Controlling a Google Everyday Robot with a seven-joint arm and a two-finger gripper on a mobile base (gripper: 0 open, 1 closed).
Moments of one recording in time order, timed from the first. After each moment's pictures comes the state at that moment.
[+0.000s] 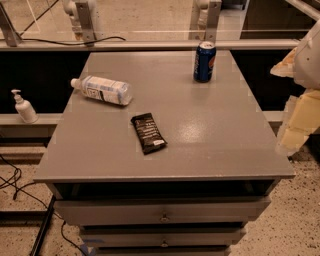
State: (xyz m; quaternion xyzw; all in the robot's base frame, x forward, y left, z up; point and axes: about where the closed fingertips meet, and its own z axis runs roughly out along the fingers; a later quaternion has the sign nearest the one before) arm 0.438 -0.217 0.977 -0.60 0.78 -0.03 0.16
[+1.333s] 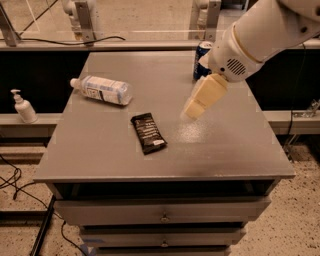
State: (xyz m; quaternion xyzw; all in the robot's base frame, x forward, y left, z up) arm 0.531 -0.081 0.958 -0.56 0.76 0.10 0.30
